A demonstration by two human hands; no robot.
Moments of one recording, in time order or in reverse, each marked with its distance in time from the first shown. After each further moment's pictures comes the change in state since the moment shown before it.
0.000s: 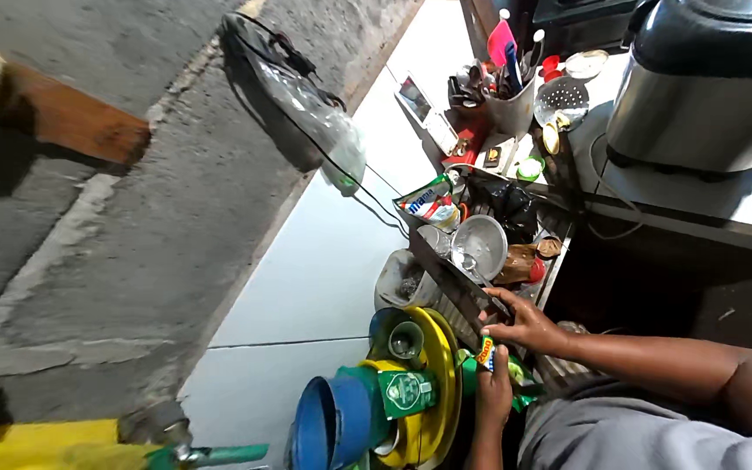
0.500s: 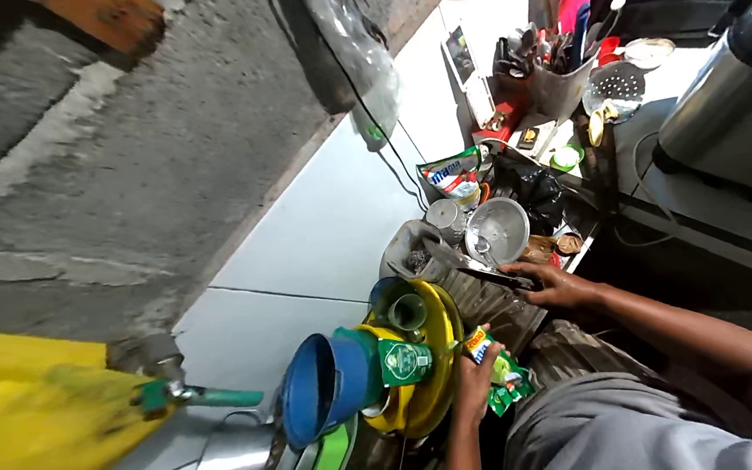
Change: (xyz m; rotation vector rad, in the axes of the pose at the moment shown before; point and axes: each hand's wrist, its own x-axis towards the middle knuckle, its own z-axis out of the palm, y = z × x) left_hand 0.005 -0.018 -0.042 -0.159 0.026 -0.203; right_hand 0.046 0.025 -0.077 -0.410 -0.402 0.155
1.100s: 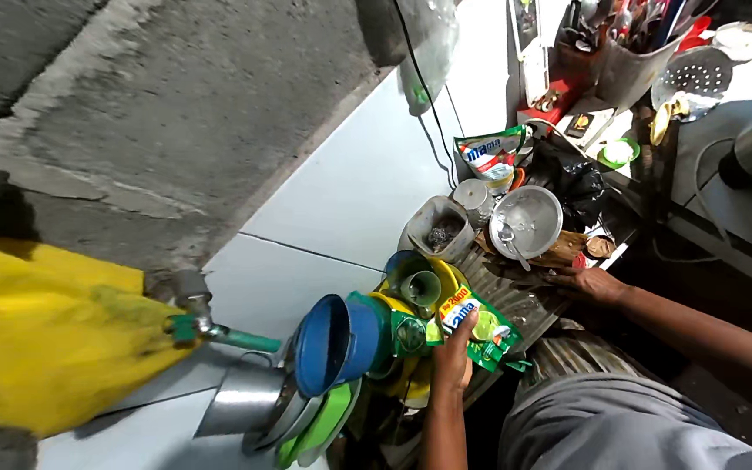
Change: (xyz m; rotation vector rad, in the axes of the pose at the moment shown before) left_hand 0.003 0.064 -0.006 -0.314 0.363 0.085; right_hand 0.000 0.103 -0.023 -0.784 -0.220 0.170
